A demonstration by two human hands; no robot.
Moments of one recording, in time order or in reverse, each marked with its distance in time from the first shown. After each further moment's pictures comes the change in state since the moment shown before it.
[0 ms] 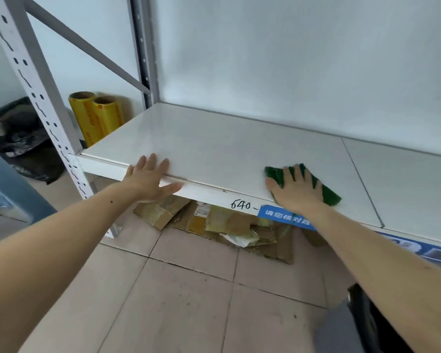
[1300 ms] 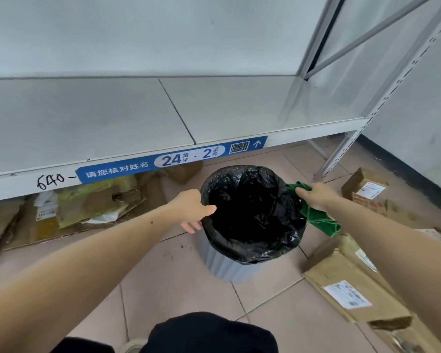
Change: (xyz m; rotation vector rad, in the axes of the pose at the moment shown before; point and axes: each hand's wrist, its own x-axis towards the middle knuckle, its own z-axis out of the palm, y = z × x) left_hand -0.116 0.379 0.096 -0.491 -0.676 0.521; right_hand -0.272 0.337 0.032 0.396 -0.034 0.852
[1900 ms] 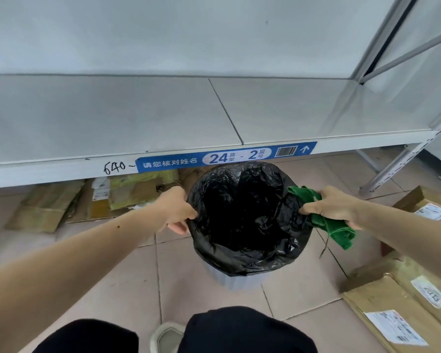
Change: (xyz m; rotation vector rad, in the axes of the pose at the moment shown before) left_hand -0.057 -0.073 -0.055 -0.193 0.246 -0.177; right_hand -0.047 -0.077 0.007 0.225 -0.322 -0.120
